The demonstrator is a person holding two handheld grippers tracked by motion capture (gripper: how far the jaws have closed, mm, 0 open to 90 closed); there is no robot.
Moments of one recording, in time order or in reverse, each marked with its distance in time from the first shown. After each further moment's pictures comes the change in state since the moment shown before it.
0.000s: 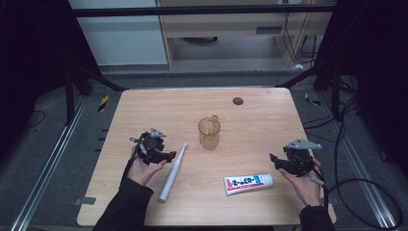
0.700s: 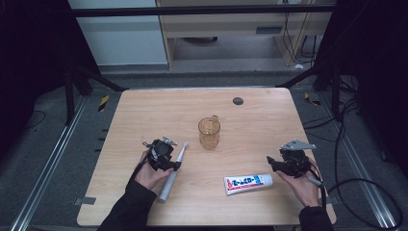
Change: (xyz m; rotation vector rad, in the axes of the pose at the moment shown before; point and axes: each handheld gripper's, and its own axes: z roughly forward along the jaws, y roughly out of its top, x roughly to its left) left arm -0.017 -0.009 0.027 0.147 -0.005 0.059; right arm 0.007 -0.001 0.006 0.040 0.019 -0.037
